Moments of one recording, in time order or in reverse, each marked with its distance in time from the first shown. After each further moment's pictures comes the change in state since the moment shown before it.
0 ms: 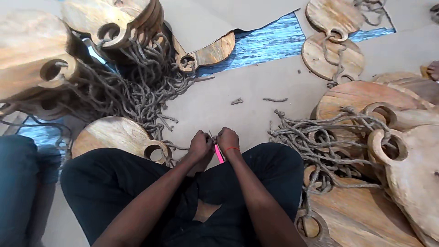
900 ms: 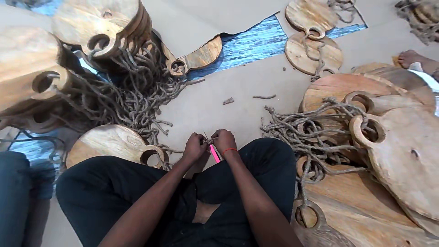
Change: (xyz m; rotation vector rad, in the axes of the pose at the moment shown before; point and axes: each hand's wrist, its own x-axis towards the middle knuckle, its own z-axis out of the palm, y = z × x) left_hand -0.001 -0.009 0.004 -0.020 0.031 0.067; right_hand -0.034 0.017 -0.002 0.159 0.111 -0.188
